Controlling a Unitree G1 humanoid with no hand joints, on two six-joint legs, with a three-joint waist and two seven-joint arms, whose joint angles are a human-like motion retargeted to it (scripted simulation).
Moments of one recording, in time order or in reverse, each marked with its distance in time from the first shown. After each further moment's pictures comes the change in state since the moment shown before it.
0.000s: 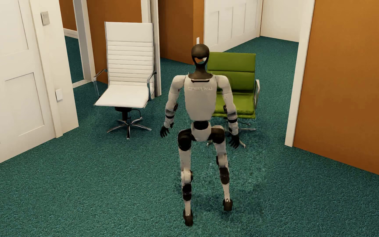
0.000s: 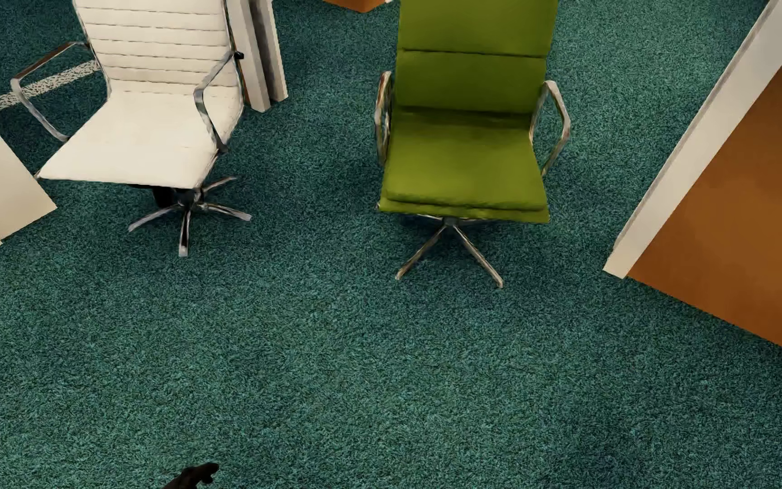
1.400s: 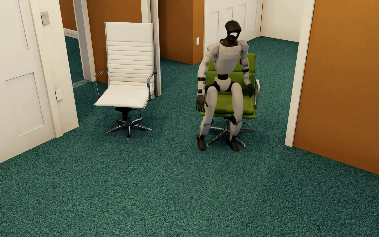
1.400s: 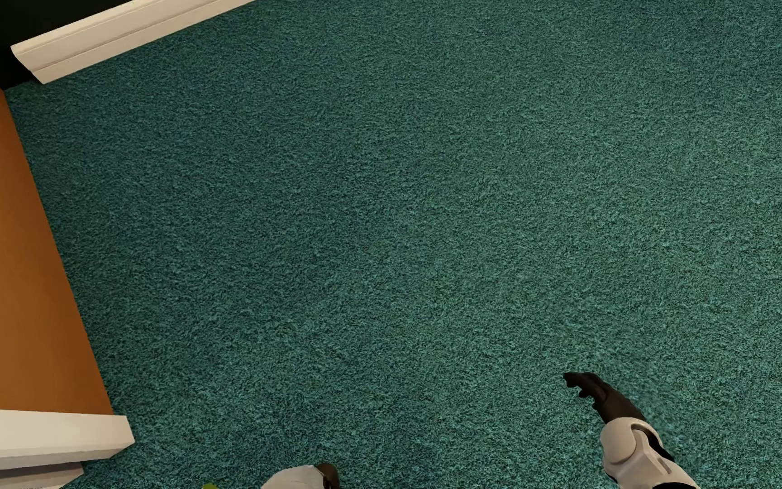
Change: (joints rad) body -0.406 0.226 0.103 0.063 0.044 -0.008 0.042 -0.139 0.124 0.276 -0.547 0.169 -0.367 -0.039 -0.073 0.009 -0.247 0.012 -0.215 0.100 0.195 -0.031 -0.099 -0.072 0.142 -0.043 0.039 -0.032 -0.148
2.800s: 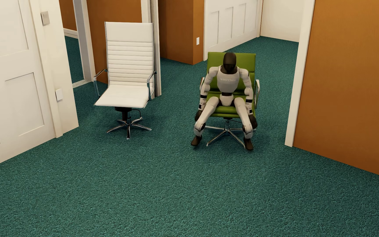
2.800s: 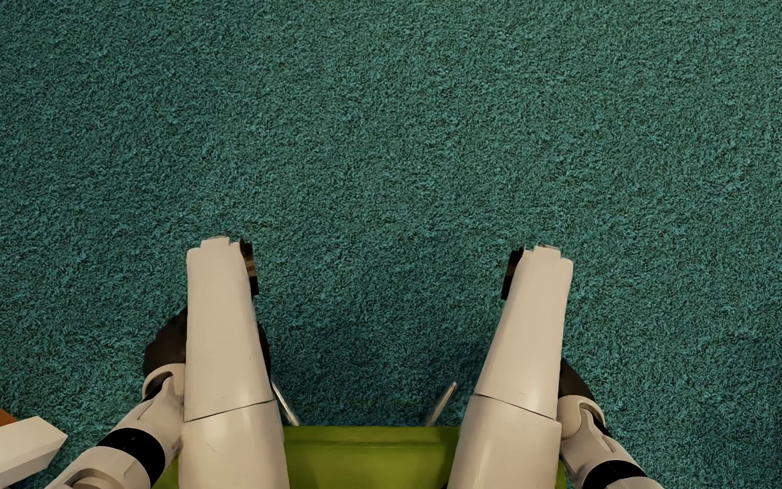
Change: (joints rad) body -0.877 -1.065 -0.026 0.136 -0.245 -0.043 -0.303 0.423 0.441 1.458 1.391 -0.493 -0.062 -0.448 -0.342 0.076 0.163 -0.207 0.266 -0.191 -0.078 -0.128 -0.012 -0.075 -0.023 0.103 0.022 0.278 -0.095
